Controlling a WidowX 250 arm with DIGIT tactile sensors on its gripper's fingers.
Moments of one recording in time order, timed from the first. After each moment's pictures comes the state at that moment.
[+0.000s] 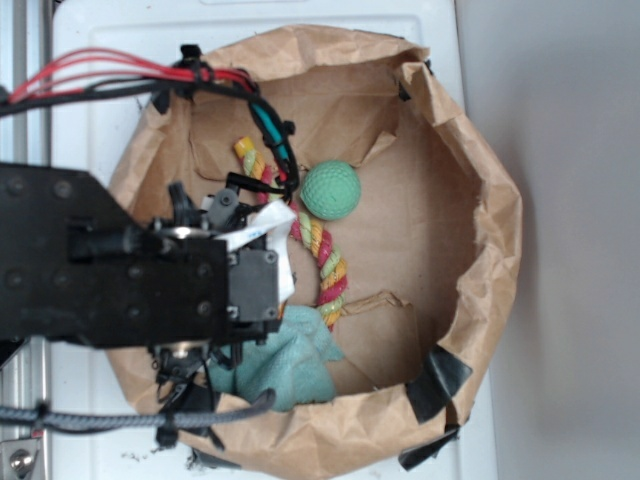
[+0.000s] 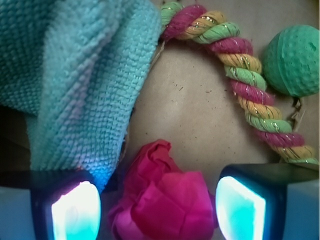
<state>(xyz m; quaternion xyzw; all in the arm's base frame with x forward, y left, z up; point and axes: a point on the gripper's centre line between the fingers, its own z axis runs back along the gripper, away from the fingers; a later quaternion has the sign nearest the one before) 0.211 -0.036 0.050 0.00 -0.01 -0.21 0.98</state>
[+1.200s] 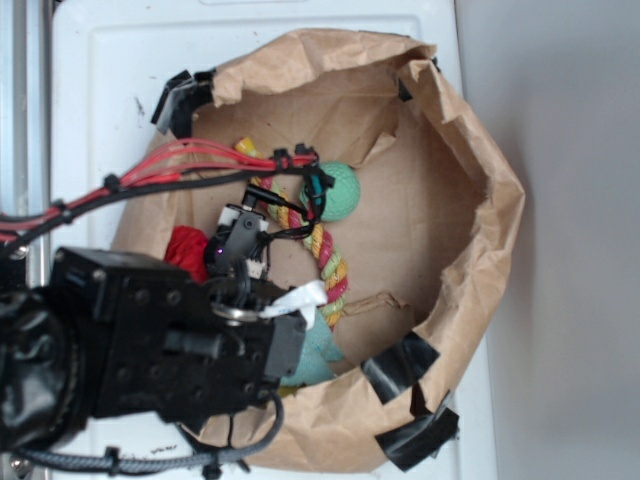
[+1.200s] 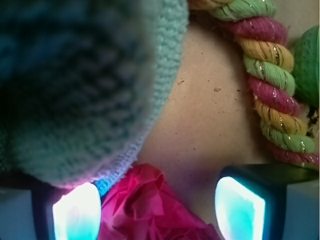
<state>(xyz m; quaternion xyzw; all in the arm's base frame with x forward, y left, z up) 0.208 -0.043 0.015 0.05 0.04 -0.24 0.97</state>
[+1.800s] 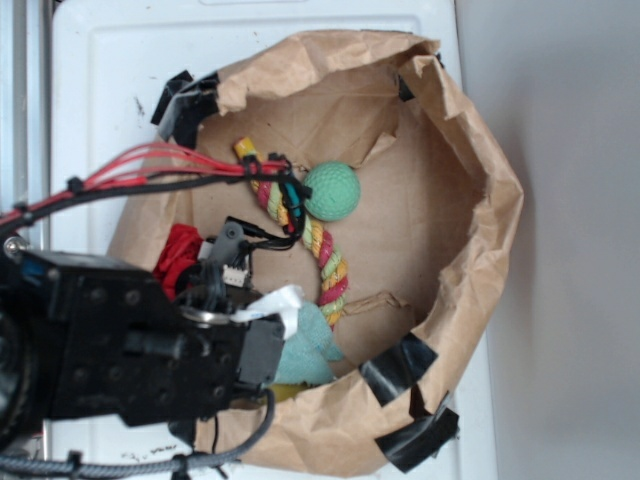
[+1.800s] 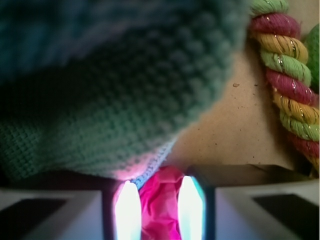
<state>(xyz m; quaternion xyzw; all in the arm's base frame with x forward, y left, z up) 0.199 -0.045 0.021 0.04 0.02 -0.22 0.98</state>
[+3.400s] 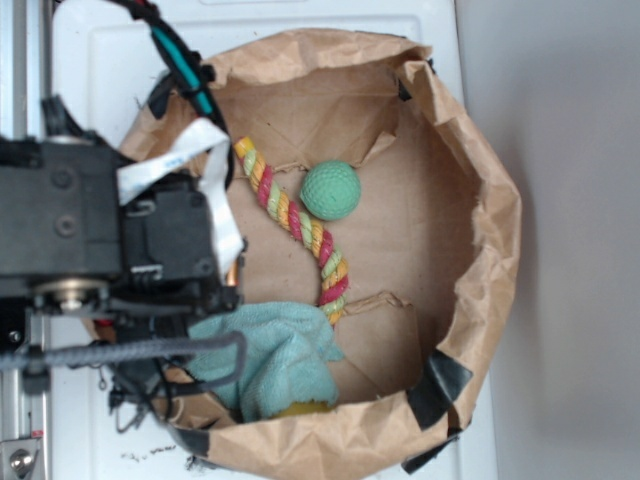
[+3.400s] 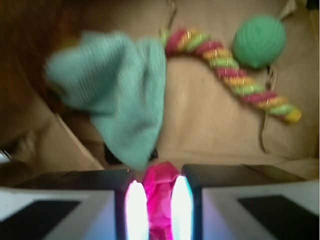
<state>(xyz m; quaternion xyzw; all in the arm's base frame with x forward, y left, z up) 0.218 -0.015 0.124 -0.04 -0.08 -0.04 1.00</state>
